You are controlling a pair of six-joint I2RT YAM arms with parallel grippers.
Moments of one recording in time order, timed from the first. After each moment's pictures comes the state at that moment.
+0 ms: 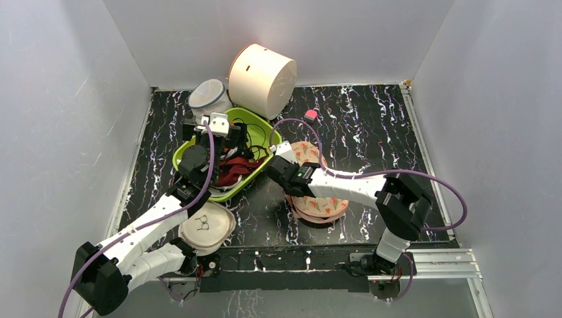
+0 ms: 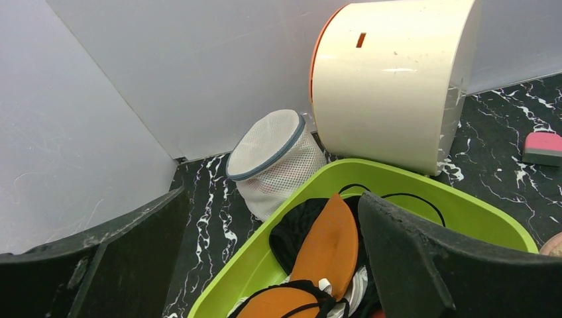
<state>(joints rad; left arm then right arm) -0.61 0.98 0.66 0.44 -0.60 0.40 1.00 1.69 1.14 -0.53 0.53 0.46</state>
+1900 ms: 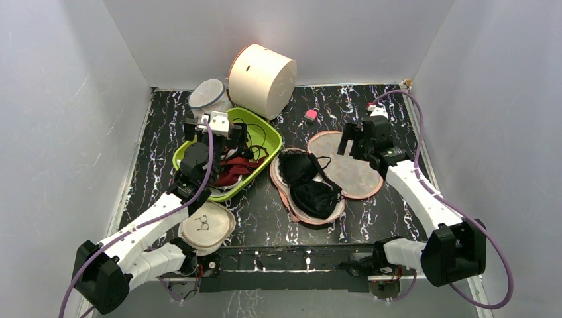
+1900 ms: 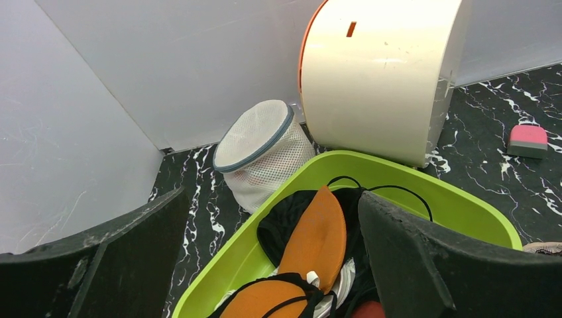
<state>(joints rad) -0.60 0.99 0.68 0.39 -0.59 0.35 0.24 1.20 0.94 -0.45 0.18 0.38</state>
